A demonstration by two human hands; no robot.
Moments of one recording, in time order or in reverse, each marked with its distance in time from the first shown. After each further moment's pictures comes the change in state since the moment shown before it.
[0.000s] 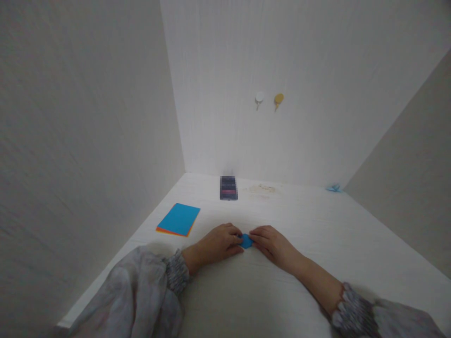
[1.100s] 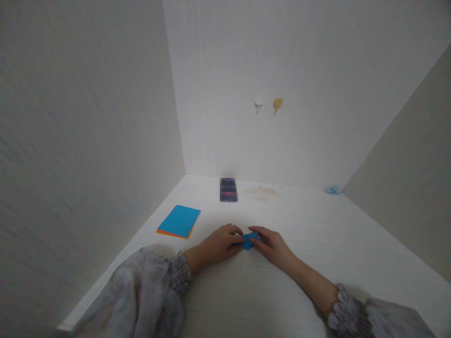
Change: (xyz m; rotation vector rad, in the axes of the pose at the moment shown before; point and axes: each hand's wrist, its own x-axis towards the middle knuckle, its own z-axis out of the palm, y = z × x) left_hand 0.001 -0.001 0.005 -0.133 0.046 -0.051; right_hand 0.006 -0.006 0.008 0.424 0.106 0.453
